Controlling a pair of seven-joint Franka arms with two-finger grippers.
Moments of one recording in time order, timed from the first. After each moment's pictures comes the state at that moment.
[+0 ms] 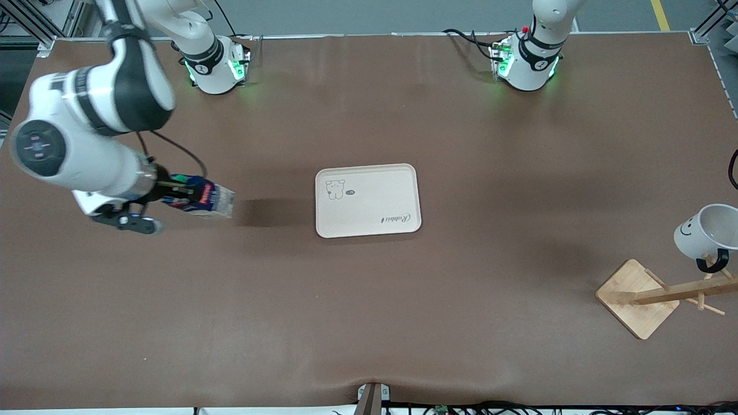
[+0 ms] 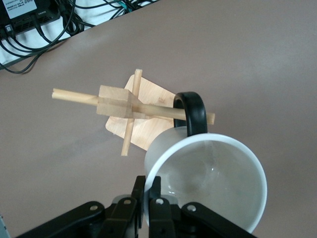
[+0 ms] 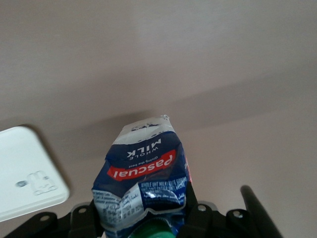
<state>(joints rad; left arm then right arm) 0.77 0.42 -0.59 -1.36 0.15 1.86 0.61 0.28 0.19 -0.19 -1.75 0.08 1.72 0.31</state>
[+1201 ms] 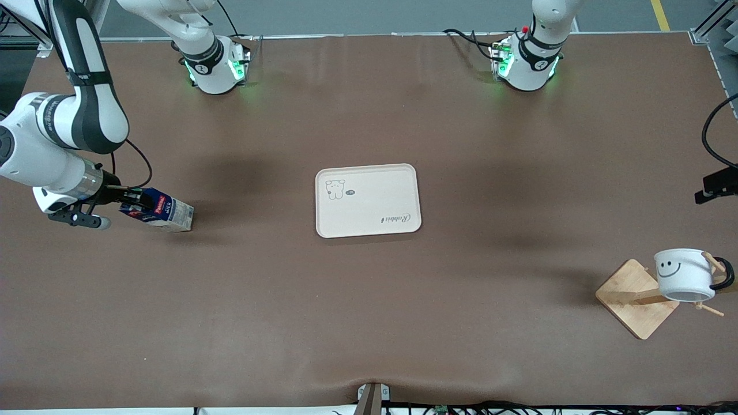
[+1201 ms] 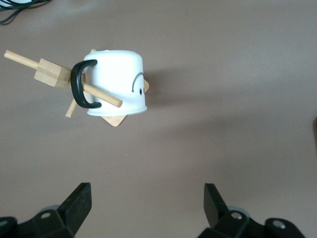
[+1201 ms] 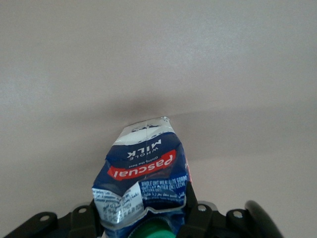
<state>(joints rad) 0.75 0.28 -0.73 -1.35 0.16 1.61 0.25 0.03 0.13 -0.17 -2.15 0.08 2.18 0.03</state>
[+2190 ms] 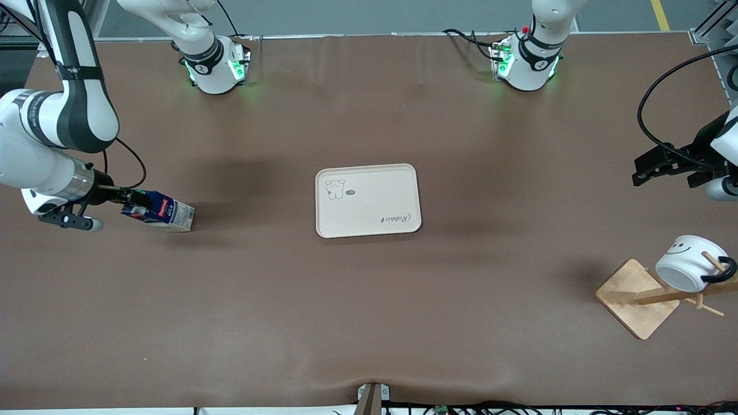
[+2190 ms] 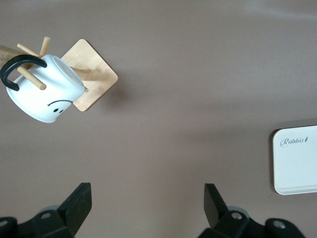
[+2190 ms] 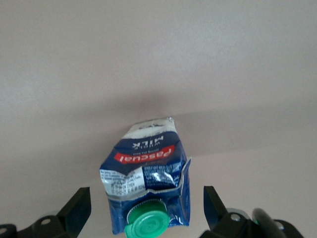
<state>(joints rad) 0.75 0.25 -0.96 -1.35 0.21 1.53 -0.13 0.03 0.13 -0.17 -2.05 0.08 2.08 0.03</state>
